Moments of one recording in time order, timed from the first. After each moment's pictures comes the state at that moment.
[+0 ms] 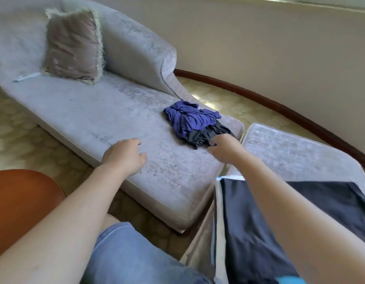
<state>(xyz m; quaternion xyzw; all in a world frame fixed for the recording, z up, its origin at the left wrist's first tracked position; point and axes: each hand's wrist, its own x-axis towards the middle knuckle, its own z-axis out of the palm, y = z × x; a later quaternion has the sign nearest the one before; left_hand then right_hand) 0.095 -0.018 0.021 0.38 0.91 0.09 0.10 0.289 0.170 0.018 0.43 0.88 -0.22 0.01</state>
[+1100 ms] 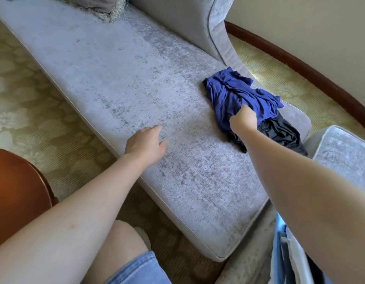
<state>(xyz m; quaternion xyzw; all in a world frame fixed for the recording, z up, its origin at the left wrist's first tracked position) -0.051 0.059 -0.137 0.36 0.92 0.11 0.14 0.068 0.322 -0.151 0.56 0.79 -0.25 -0.06</state>
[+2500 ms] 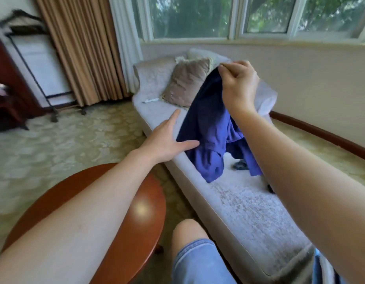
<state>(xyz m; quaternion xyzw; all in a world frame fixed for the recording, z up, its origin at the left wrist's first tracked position) 0.004 -0.154 0.126 0.33 0.88 0.34 0.01 0.043 0.036 0.196 0.10 0.75 -0.39 -0.53</state>
